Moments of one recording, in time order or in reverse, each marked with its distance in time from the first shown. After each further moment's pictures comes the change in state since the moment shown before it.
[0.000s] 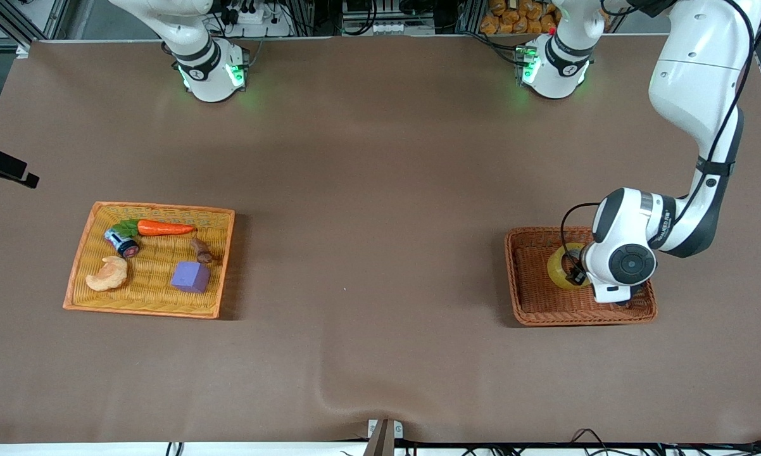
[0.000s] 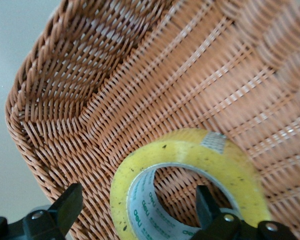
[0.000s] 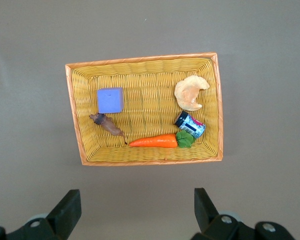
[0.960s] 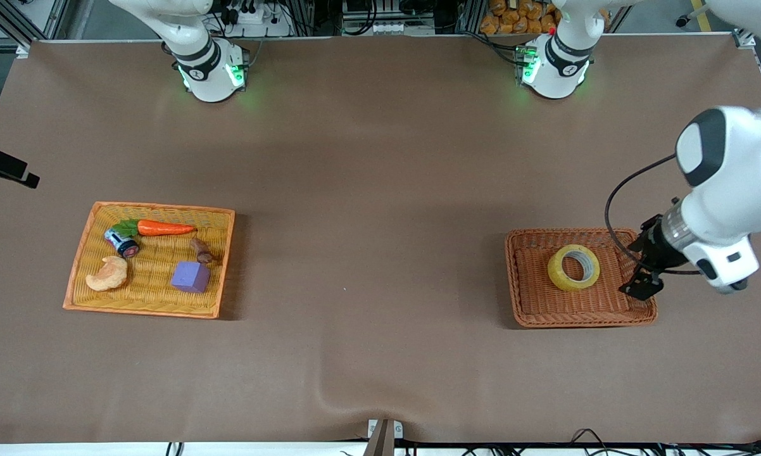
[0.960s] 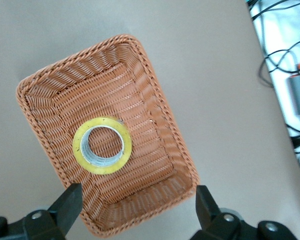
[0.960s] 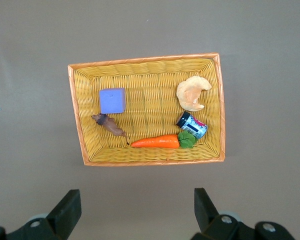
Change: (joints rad) left arm 0.051 -0.359 -0.011 0.038 -0.292 0.073 -0.063; right arm 0.000 0.000 0.000 0.002 0.008 0.000 0.000
